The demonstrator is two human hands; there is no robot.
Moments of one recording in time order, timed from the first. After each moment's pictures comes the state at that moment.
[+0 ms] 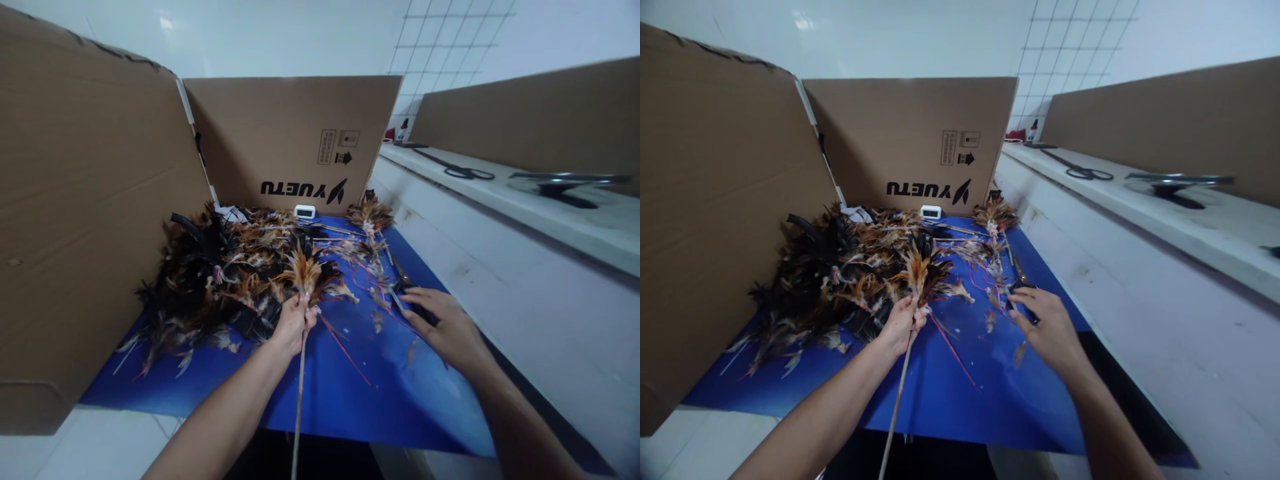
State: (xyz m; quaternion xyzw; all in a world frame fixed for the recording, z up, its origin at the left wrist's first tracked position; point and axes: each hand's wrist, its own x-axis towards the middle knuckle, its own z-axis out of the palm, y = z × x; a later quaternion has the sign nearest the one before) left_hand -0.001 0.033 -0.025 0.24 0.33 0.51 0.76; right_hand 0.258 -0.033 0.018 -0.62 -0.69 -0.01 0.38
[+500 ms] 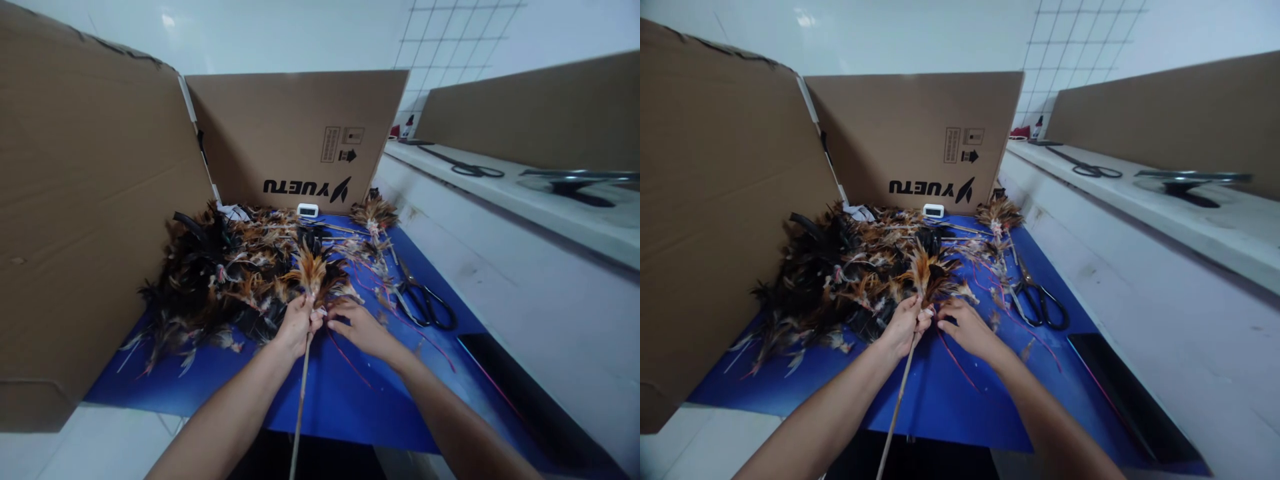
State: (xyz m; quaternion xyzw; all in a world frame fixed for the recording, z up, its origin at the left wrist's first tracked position) left_hand -0.002 0.028 -0.017 0.24 0.31 0.50 0.77; right_hand 0.150 0.007 -0.007 -0.48 -0.78 0.27 0.30
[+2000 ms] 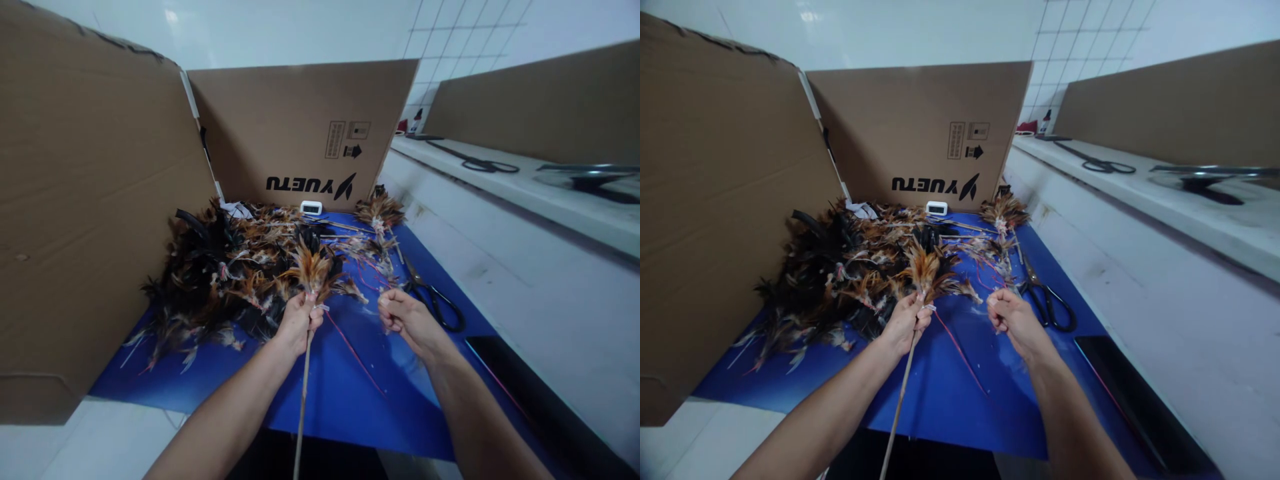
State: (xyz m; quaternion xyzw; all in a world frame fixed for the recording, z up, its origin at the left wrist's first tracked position) left_hand -0.005 0.030 -0.017 0.24 0.27 0.51 0.78; right_hand 0.202 -0.004 0.000 -0.55 -0.41 0.52 0.51
